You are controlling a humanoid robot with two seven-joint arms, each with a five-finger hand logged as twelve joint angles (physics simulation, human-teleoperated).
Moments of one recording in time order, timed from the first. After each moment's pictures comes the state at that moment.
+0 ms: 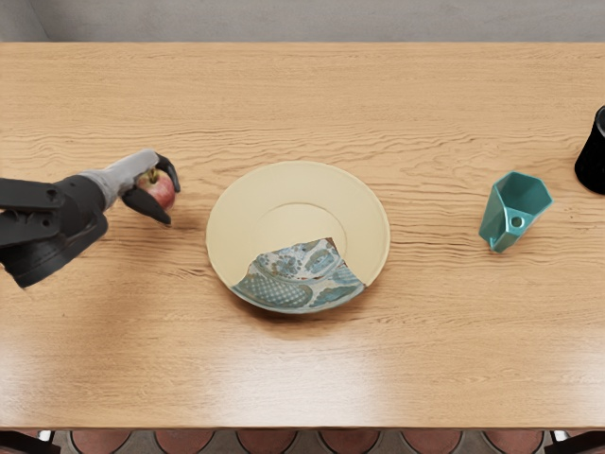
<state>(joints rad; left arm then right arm) -1.51 0.60 0.62 -1.47 0.45 0.52 0.16 -0.04 0.00 -0.04 0.21 0.09 -0.02 0.02</state>
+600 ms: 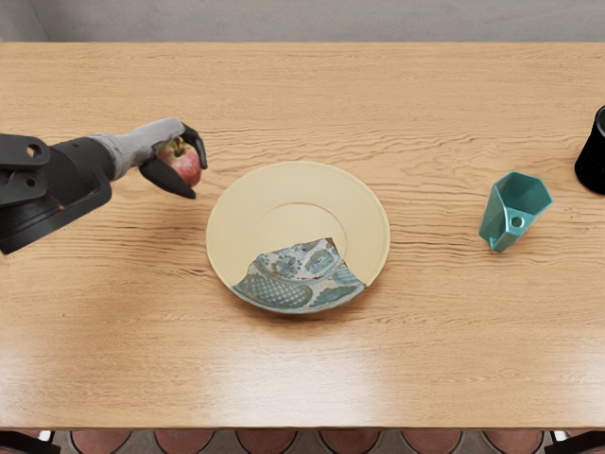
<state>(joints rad) -1.67 0.65 0.57 -1.59 0.43 0.39 0.16 -0.04 0.00 -0.04 0.21 0.09 -0.02 0.02</state>
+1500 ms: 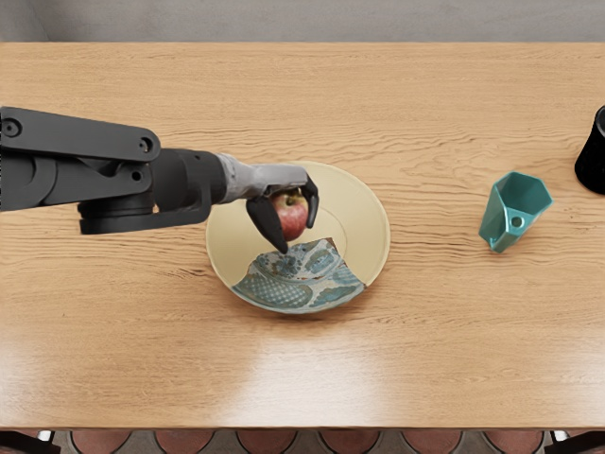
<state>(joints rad) -1.74 0.39 0.48 -1.55 0.47 0.08 0.17 -0.04 0.00 -0.04 0.21 0.09 -0.02 0.02</state>
